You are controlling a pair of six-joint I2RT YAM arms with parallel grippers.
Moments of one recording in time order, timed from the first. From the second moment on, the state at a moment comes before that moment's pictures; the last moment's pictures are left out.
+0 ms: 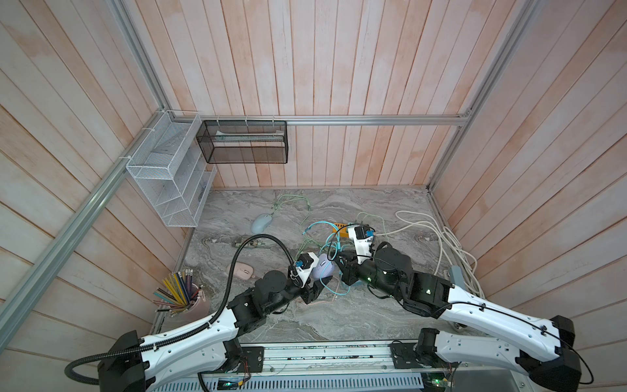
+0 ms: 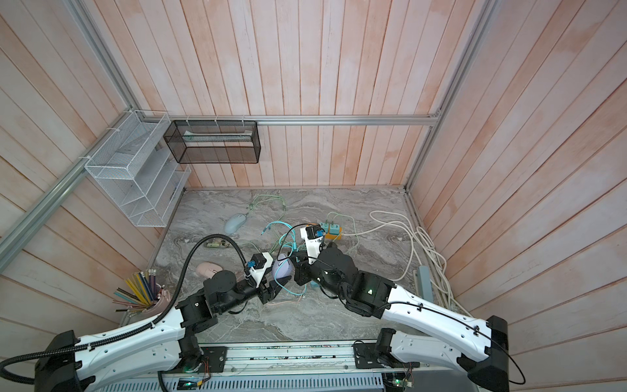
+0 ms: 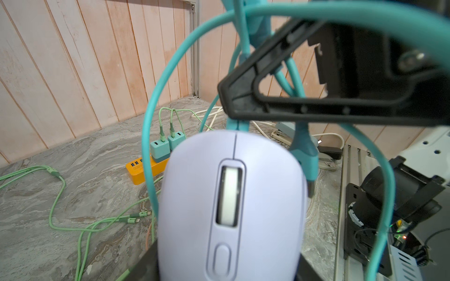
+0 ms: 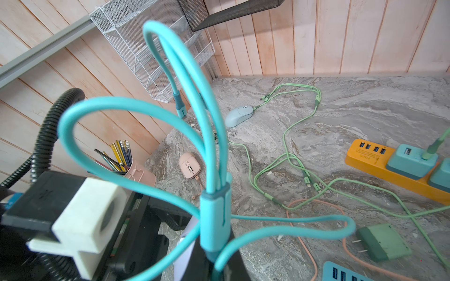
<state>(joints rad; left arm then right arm) -0.98 0.93 0.47 0.27 -0.01 -0.07 1.11 0.99 0.91 -0.23 0.24 0.54</state>
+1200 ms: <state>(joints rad) -0.98 0.93 0.50 0.35 0.02 -0.07 1.00 0.90 0.91 -0.20 0.11 0.50</state>
